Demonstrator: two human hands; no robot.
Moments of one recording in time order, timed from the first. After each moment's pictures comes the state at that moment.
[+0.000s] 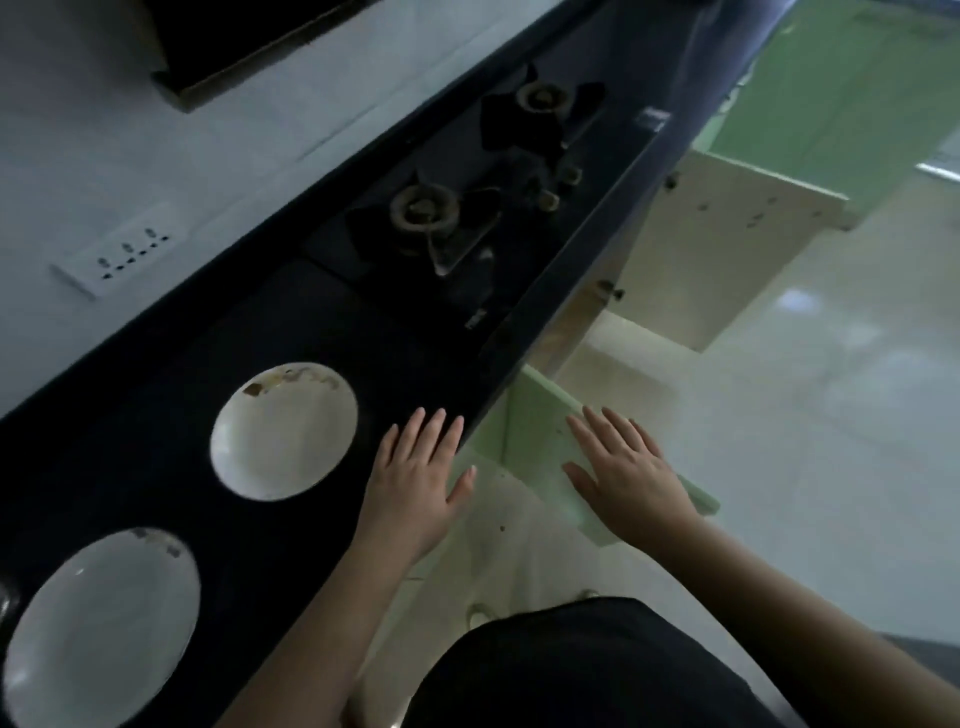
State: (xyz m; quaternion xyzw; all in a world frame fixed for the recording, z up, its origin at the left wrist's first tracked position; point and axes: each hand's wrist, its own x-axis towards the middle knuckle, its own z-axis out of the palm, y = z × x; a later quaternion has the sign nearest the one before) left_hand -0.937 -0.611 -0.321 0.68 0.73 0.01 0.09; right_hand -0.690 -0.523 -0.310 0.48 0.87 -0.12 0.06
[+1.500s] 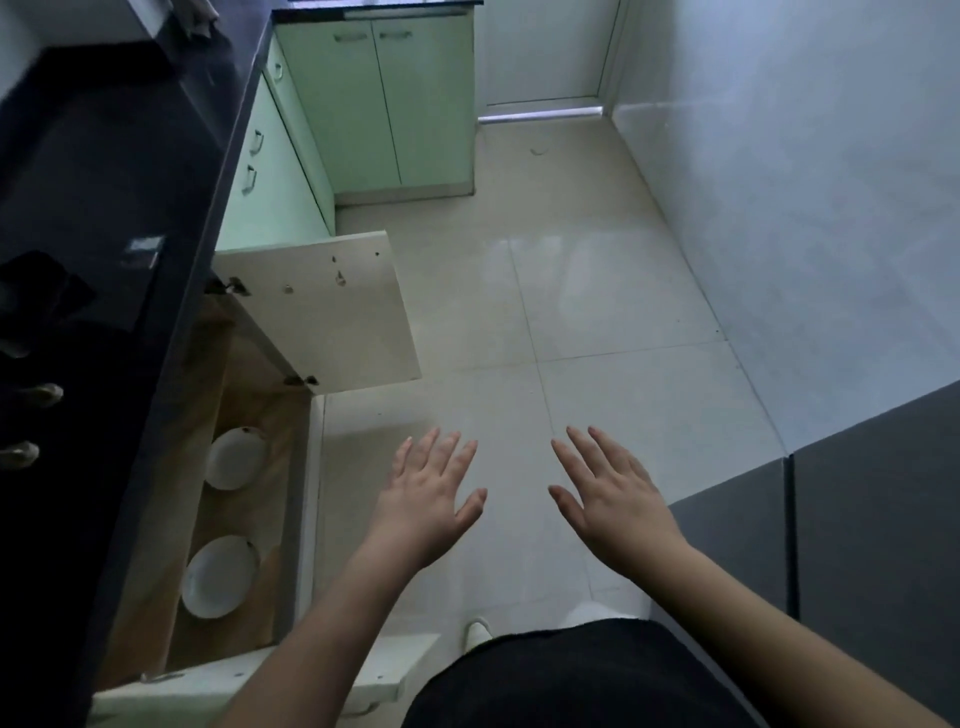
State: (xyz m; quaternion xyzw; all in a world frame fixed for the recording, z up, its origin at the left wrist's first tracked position) left_hand -0.482 -0.303 -0.331 0.89 0.43 -0.07 0.12; right_hand -0.266 -0.411 -0.316 0.76 0.63 -0.14 0.01
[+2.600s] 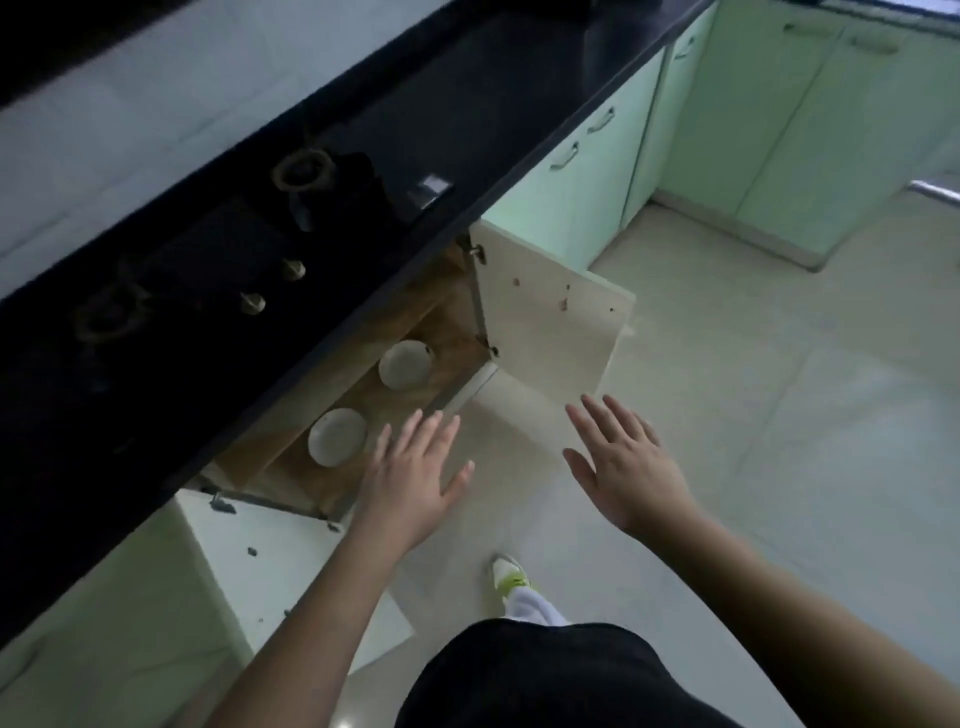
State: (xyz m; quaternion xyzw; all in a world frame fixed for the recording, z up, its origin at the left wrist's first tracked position) left_hand -0.487 -0.174 -0.334 0.61 0.78 -0.02 0.11; right_hand -0.243 -0.057 -0.319 0.42 0.89 -0.15 0.02
